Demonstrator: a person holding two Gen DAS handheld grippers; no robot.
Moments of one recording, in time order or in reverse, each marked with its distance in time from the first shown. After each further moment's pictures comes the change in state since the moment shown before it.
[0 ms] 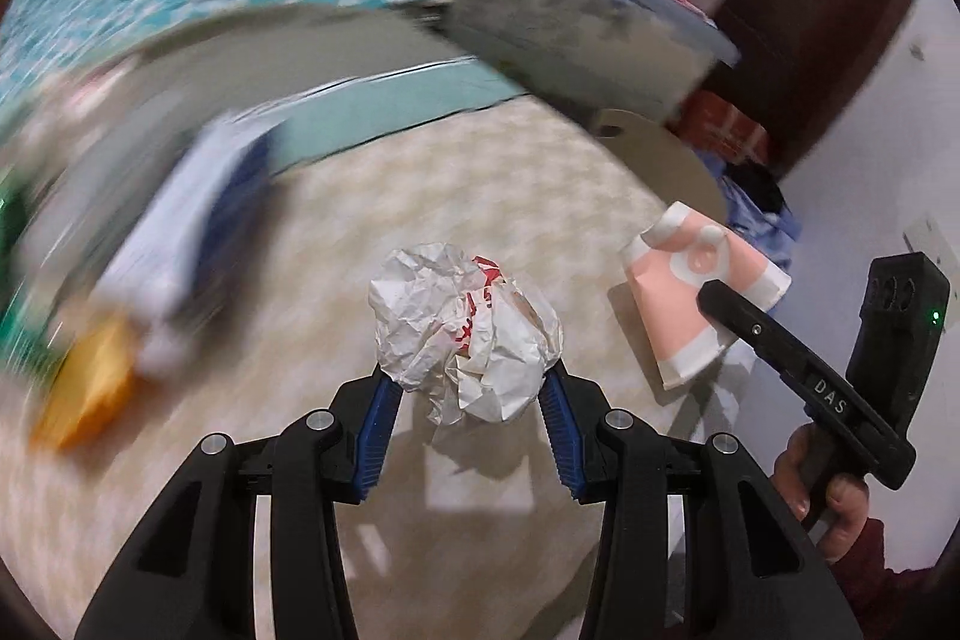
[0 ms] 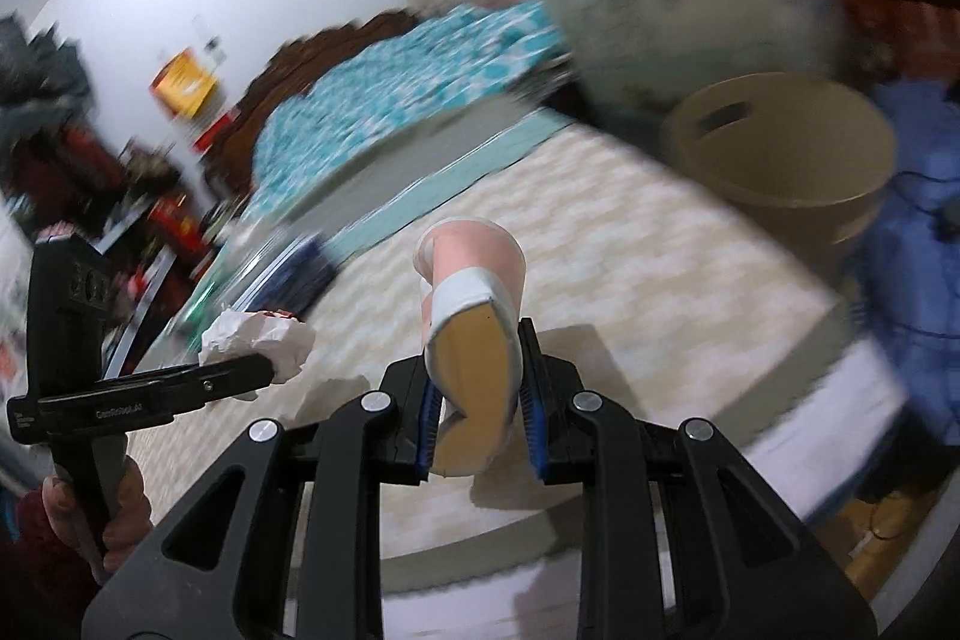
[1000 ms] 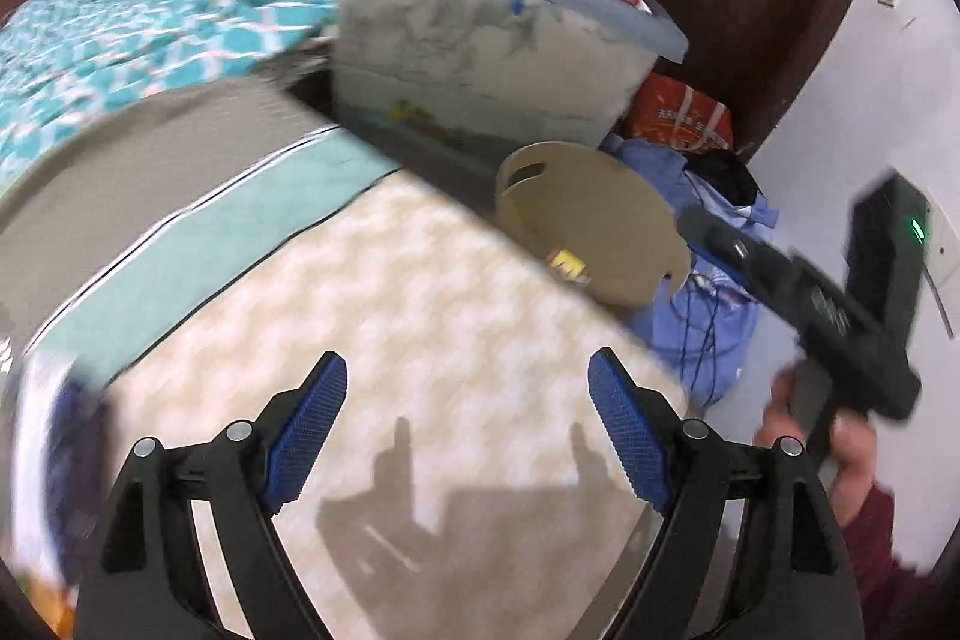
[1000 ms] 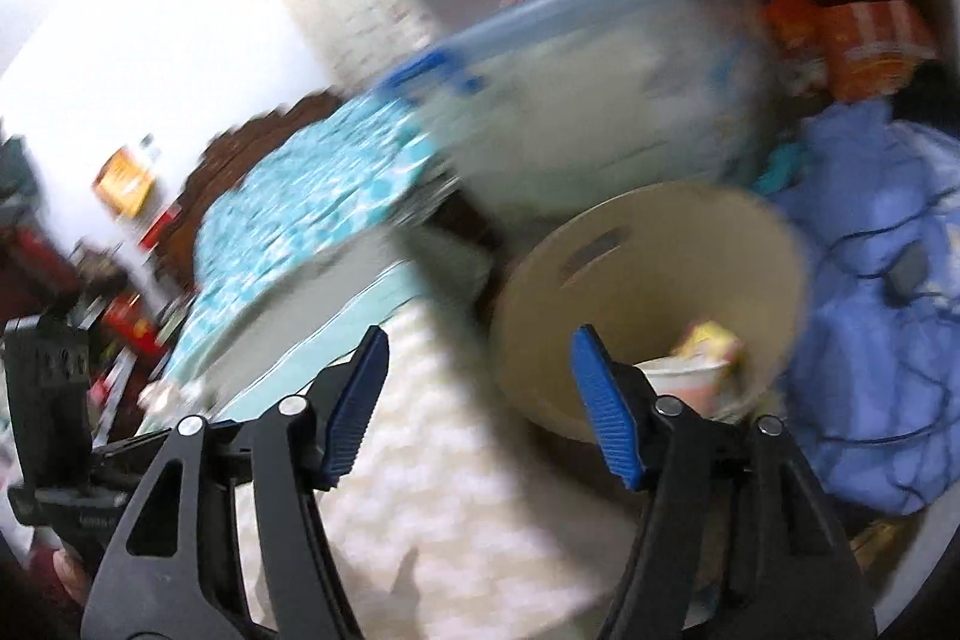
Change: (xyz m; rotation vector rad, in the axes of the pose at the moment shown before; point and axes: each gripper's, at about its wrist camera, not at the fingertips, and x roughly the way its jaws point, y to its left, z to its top) left arm 0.054 -0.061 0.077 0.114 -0.014 -0.039; right arm 0.022 -0.082 0.103 0.091 -0.098 -0.050
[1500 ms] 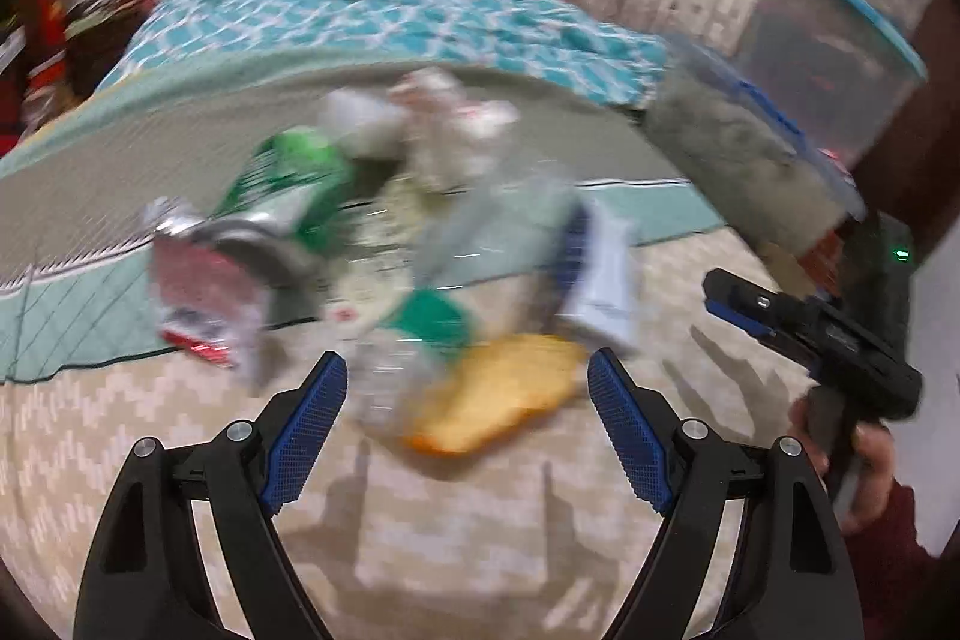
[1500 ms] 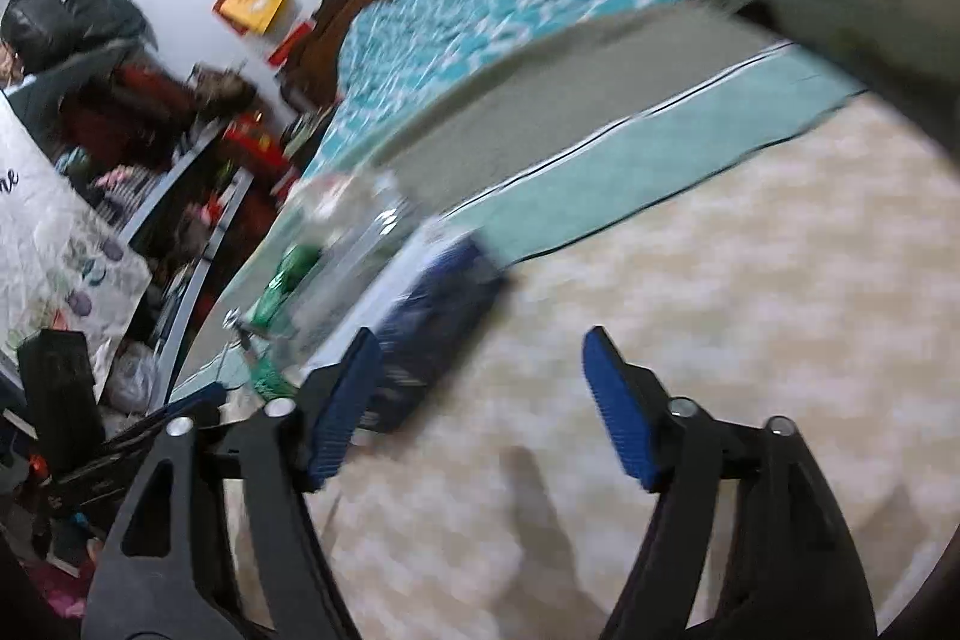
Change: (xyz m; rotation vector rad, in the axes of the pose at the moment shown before) left arm -0.163 0.215 -0.134 -0.413 -0.142 0.308; right arm 0.128 0.226 -0.106 -0.159 0.415 0.297
